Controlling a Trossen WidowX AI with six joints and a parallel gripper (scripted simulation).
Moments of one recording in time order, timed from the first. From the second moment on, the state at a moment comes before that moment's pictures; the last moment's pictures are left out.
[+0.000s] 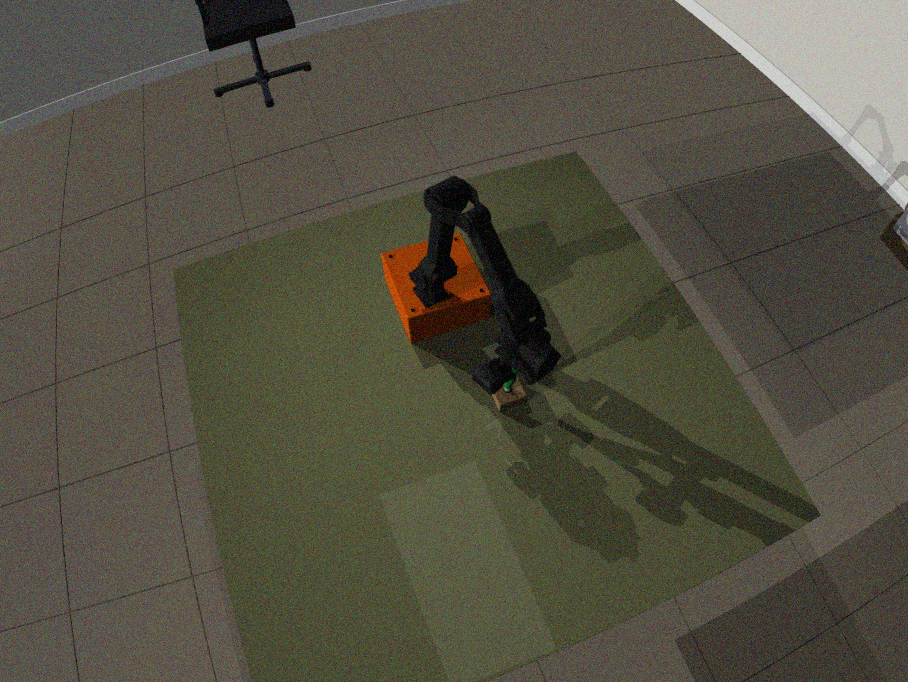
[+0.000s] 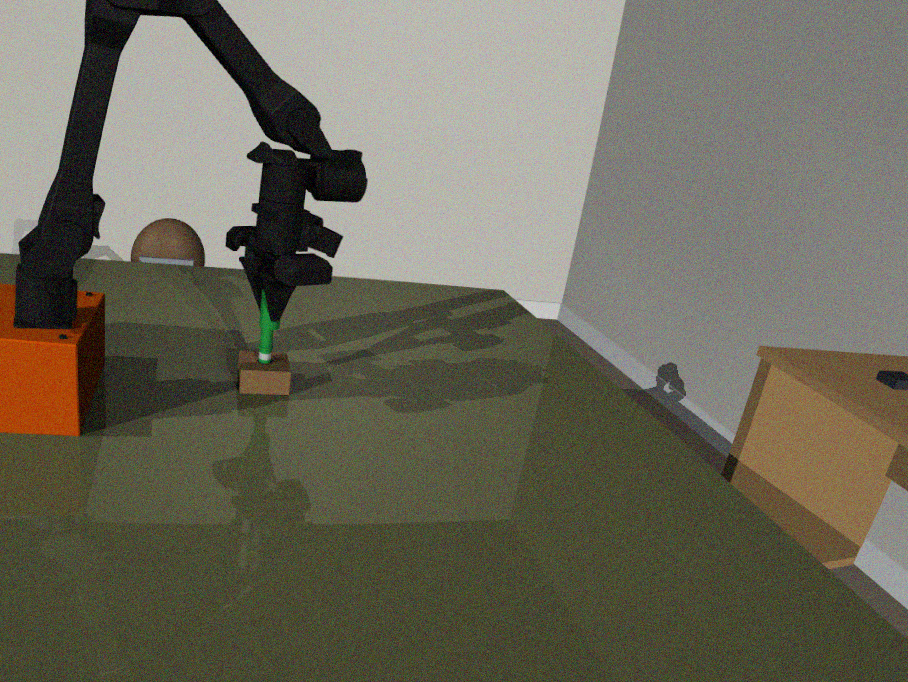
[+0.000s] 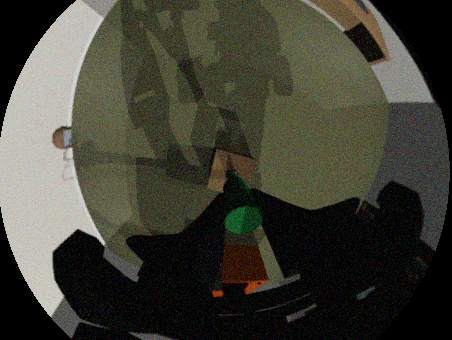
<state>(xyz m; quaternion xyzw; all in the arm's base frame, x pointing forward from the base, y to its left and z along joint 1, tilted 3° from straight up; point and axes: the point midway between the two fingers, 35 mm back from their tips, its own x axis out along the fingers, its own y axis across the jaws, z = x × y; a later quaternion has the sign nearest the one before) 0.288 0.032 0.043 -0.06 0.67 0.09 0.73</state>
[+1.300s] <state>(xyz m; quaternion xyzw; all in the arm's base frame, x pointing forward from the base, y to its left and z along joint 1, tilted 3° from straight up) 0.287 0.033 0.015 -0.06 0.68 0.09 0.73</state>
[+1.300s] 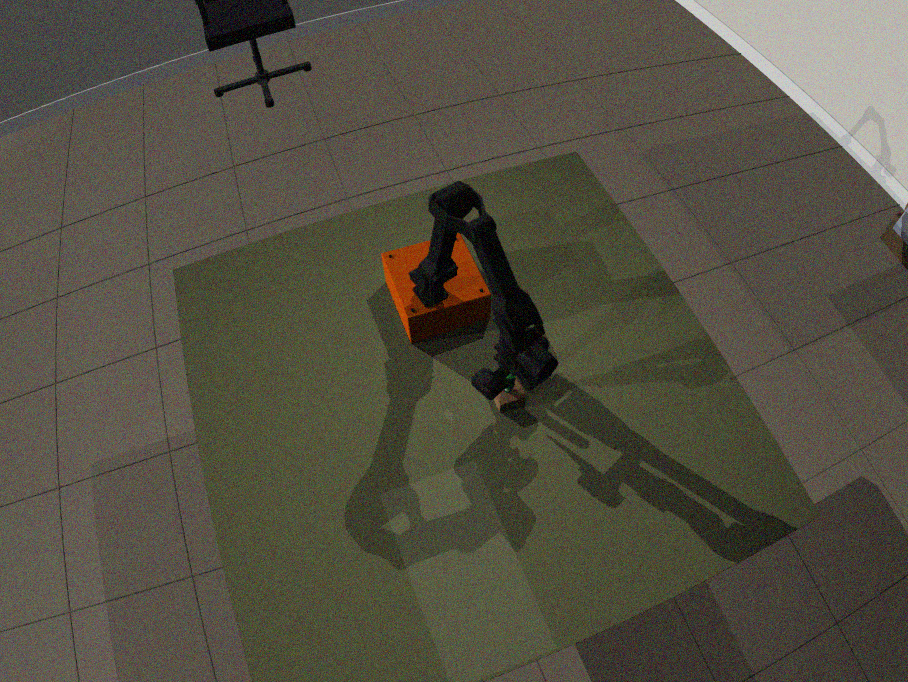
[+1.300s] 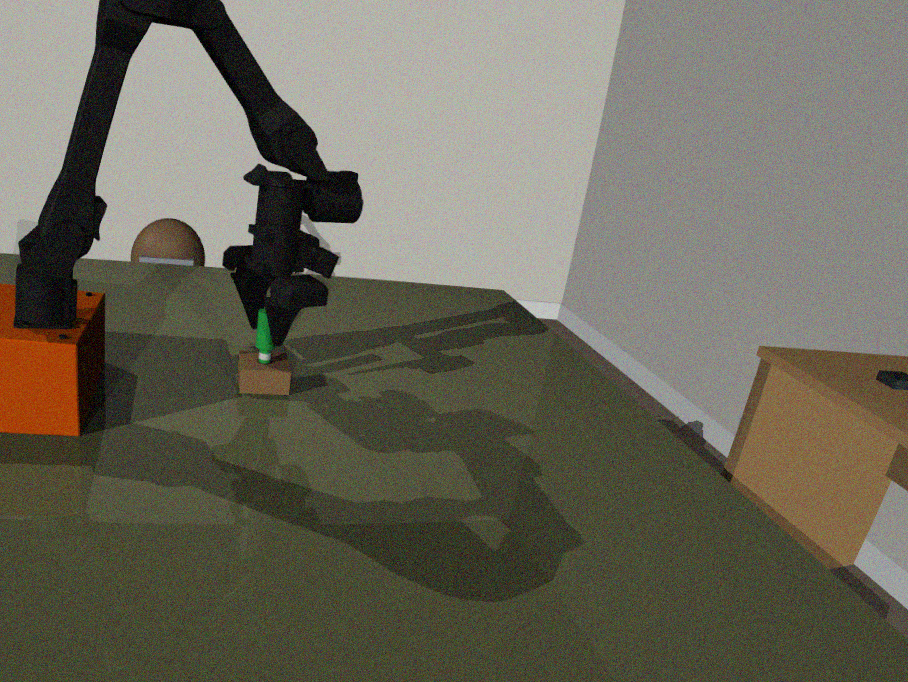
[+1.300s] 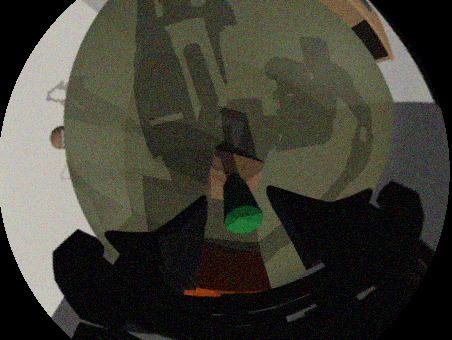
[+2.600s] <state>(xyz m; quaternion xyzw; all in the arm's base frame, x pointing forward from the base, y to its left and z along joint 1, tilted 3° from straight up) 0.283 0.031 0.082 0.09 0.68 -0.05 0.73</state>
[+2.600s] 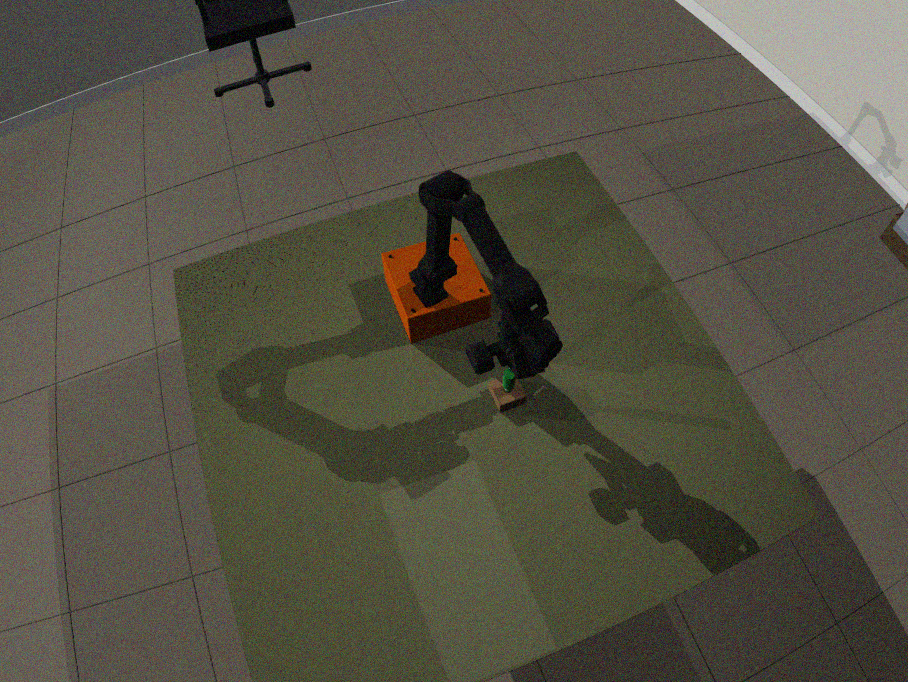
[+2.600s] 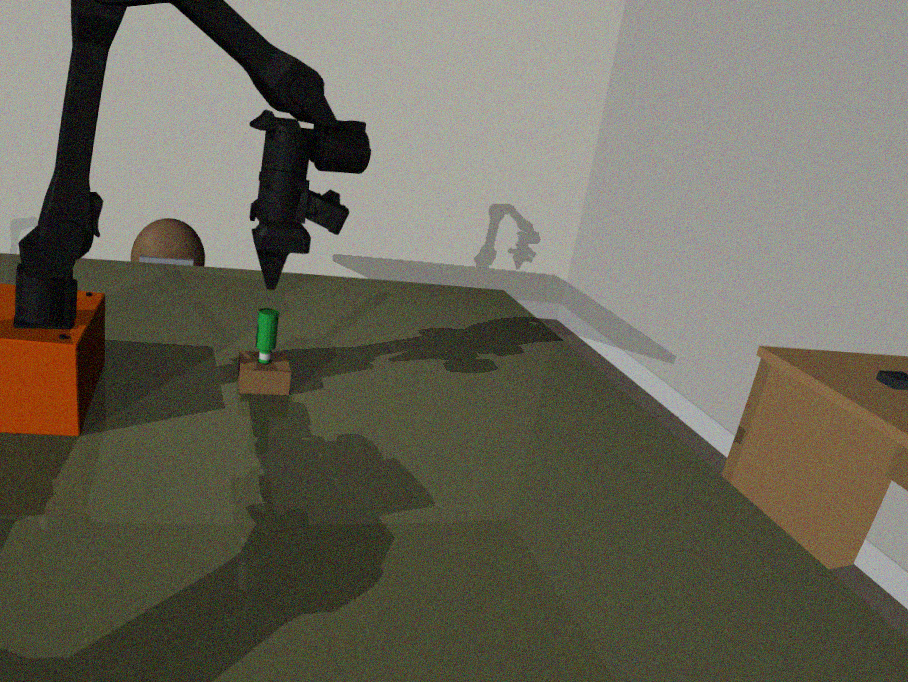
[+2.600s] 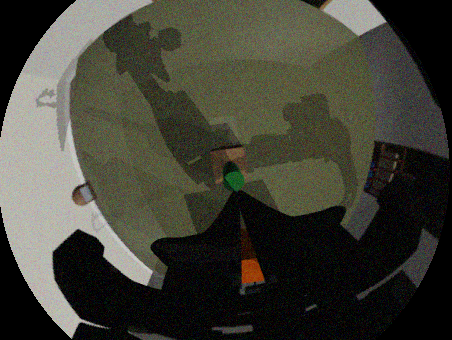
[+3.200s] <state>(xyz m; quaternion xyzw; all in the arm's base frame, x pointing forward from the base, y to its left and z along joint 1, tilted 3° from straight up) 0.285 0.032 0.065 0.09 0.68 -0.05 0.73</state>
